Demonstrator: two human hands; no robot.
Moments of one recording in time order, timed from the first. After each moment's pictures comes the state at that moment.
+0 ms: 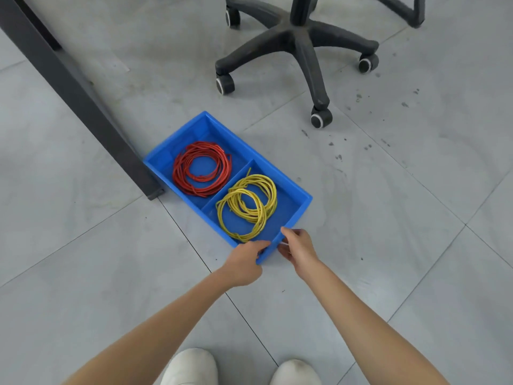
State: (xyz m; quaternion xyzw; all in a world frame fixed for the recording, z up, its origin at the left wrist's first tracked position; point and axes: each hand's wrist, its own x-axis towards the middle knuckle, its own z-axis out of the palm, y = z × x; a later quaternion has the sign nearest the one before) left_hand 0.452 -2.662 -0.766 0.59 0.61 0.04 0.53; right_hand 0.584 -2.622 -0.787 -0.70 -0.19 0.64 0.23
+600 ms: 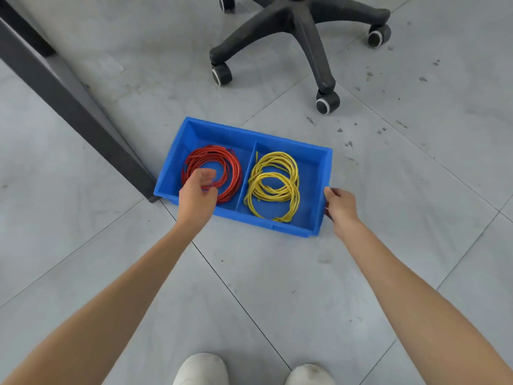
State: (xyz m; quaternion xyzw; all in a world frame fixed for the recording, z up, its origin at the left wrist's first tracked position) left_hand 0.386 -2.588 -0.752 0.43 0.77 0.33 0.33; right_hand 0.637 -2.540 -0.804 -0.78 -0.31 0.48 0.26
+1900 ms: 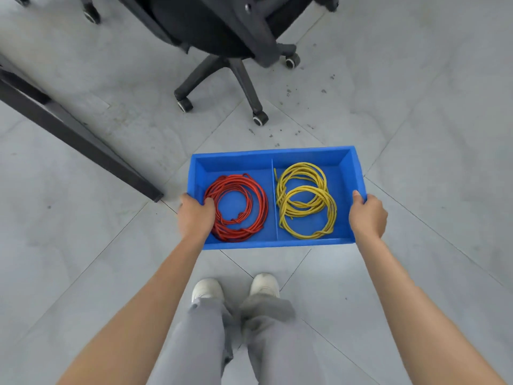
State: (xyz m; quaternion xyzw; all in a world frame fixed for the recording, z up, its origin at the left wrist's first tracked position) left_hand 0.471 -2.641 -0.468 0.30 0.86 0.17 0.38; right_hand 0.754 -2.648 -0.461 -0.91 -0.31 0.25 0.13
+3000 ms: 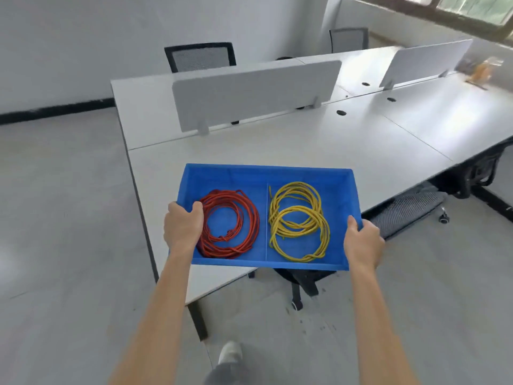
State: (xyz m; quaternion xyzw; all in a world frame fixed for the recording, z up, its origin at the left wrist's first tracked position) left_hand 0.290 -2.461 0.050 0.20 0.84 0.46 0.20; right_hand 0.565 -2.378 0.045 -0.75 -0.52 0.23 0.33
